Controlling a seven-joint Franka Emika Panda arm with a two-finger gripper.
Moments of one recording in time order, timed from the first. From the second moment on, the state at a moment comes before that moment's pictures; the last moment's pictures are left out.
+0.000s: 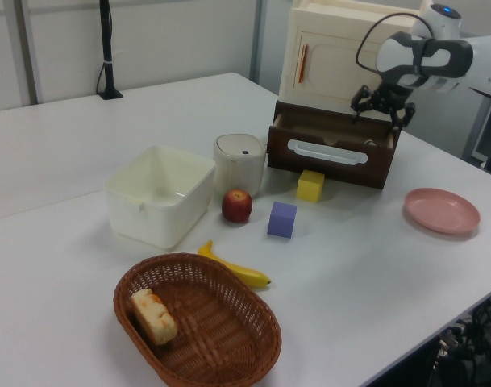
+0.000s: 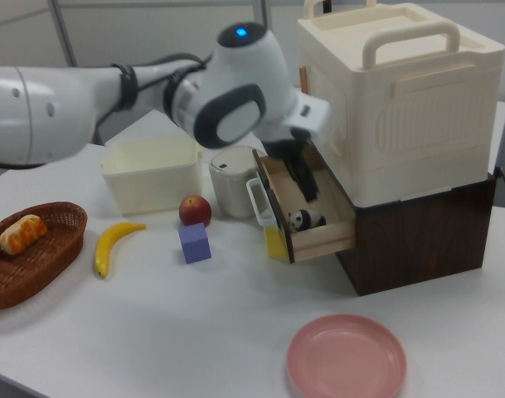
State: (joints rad) arm -0.29 0.28 -0.09 -1.61 0.16 2.26 0.29
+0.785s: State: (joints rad) arm 0.07 0.08 -0.03 -1.65 -0.08 1.86 0.39
